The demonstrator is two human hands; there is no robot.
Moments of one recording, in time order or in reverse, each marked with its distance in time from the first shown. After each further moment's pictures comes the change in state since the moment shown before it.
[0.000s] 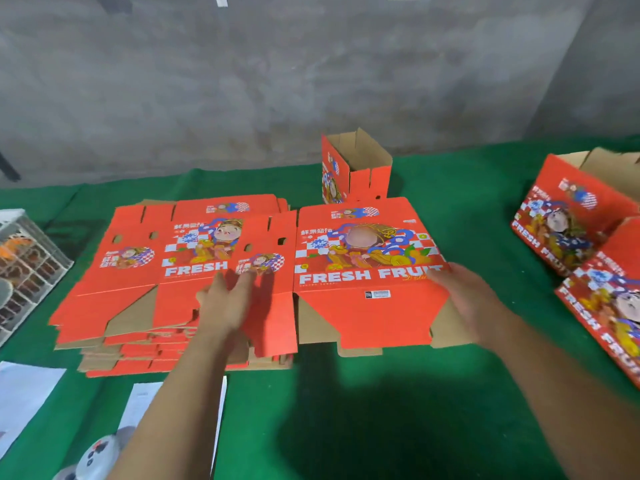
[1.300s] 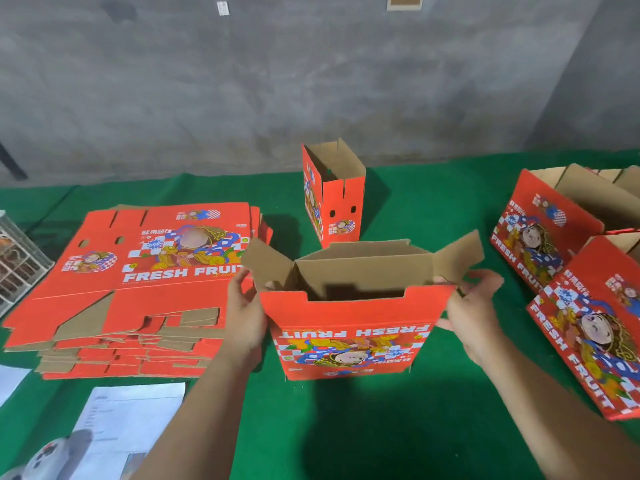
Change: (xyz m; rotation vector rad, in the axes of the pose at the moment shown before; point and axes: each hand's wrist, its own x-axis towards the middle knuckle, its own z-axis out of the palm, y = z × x) left_hand -0.056 0.025 0.122 -0.758 -0.139 0.058; right_hand 0.031 0.019 -0.087 -0.035 0.207 -0.313
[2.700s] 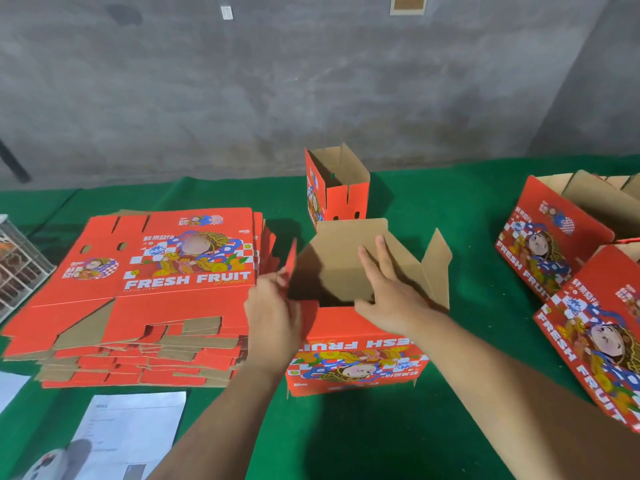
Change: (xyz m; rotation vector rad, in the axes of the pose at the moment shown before) left_hand 0.003 -0.012 0.017 0.946 0.057 0.734; right_hand 0.010 -0.039 0.092 -0.981 -0.524 -0.359
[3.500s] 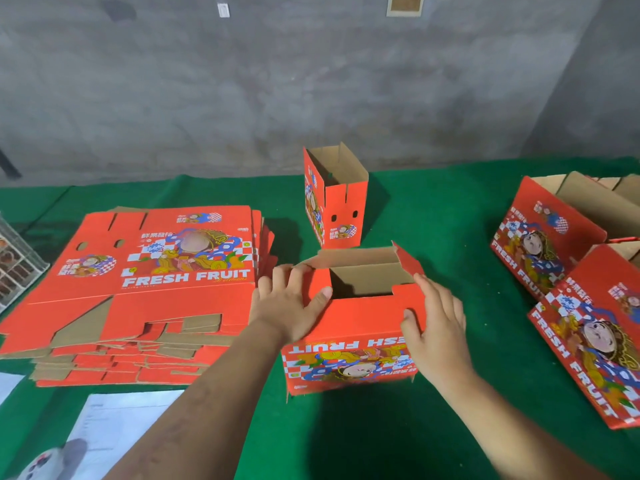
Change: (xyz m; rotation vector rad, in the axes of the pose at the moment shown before) left_hand 0.030 0.006 0.003 0.468 -0.602 -0.104; right_hand -0.075 0.032 0.034 0.166 0.652 0.029
